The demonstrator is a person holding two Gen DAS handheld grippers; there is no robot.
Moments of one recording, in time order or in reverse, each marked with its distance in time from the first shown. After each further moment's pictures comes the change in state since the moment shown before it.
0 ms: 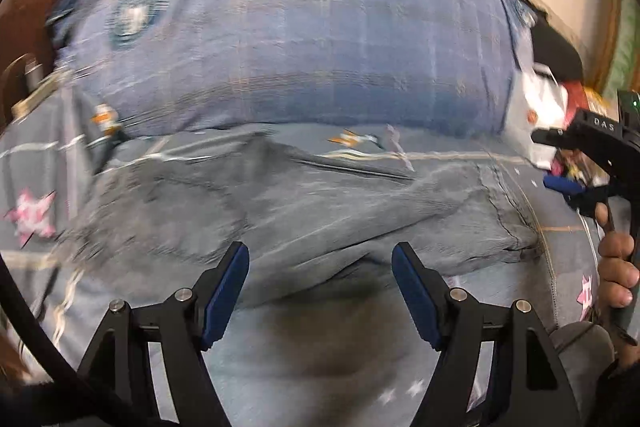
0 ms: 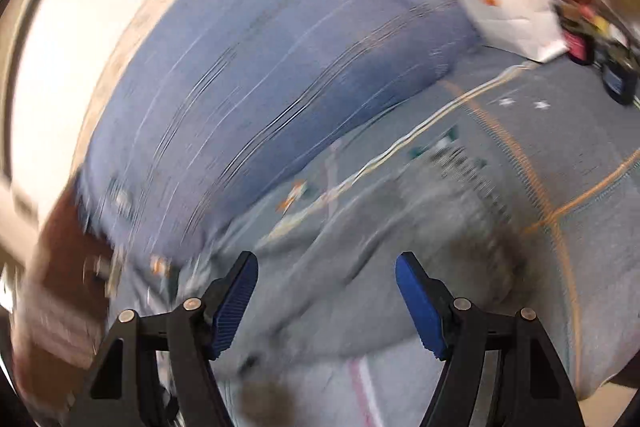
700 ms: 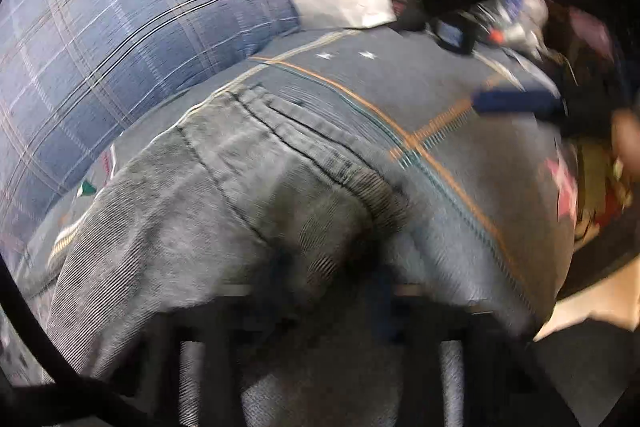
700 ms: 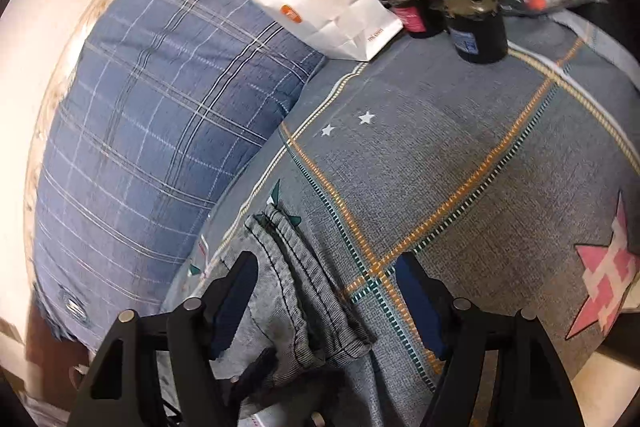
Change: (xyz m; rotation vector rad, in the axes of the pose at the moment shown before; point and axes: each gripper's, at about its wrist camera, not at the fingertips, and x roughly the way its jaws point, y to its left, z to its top) left arm 0.138 -0.246 -0.014 0.562 0.197 -0.315; right arm -0.021 -0.139 0.020 0.320 -0.091 -0.183
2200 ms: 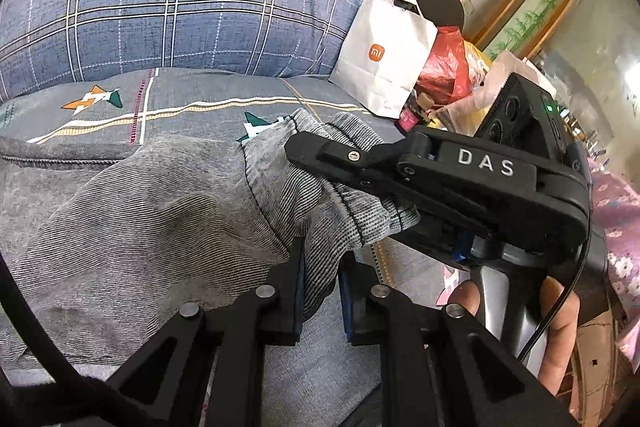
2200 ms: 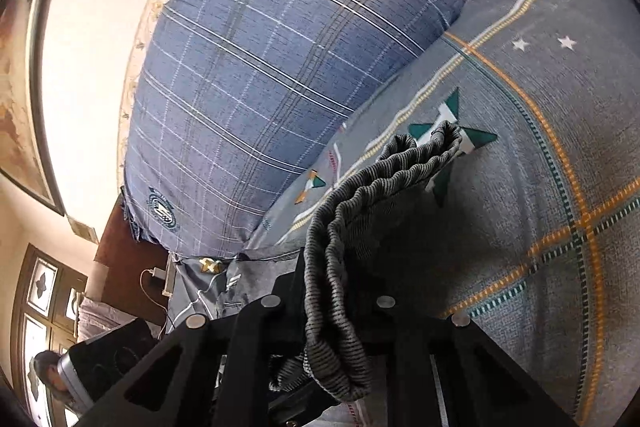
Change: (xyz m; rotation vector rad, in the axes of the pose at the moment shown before) left arm -0.076 0.070 -0.021 -0.478 -0.120 -0.304; right arm 0.048 0.075 -0.032 -0.220 0.279 0.429
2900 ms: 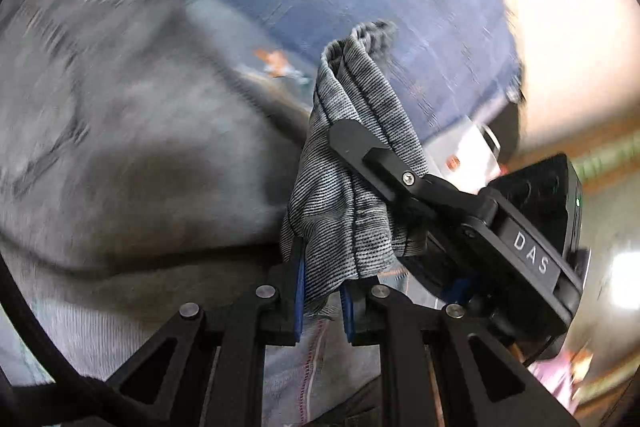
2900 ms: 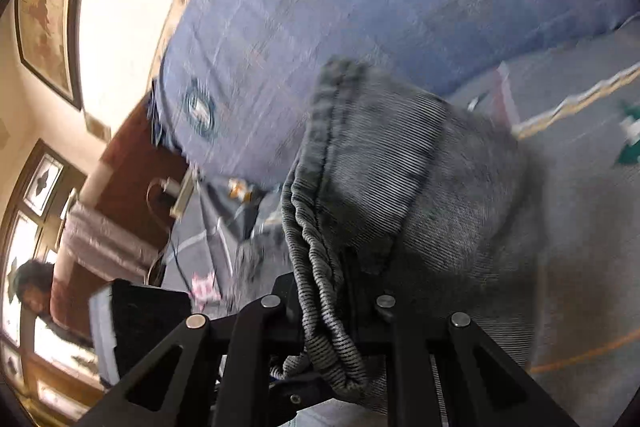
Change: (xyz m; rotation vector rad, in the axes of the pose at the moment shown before) left arm -0.096 0.176 -0.045 -0.594 -0.090 -0.063; right arm 0.139 0.128 -0.071 -0.279 0.221 0.076
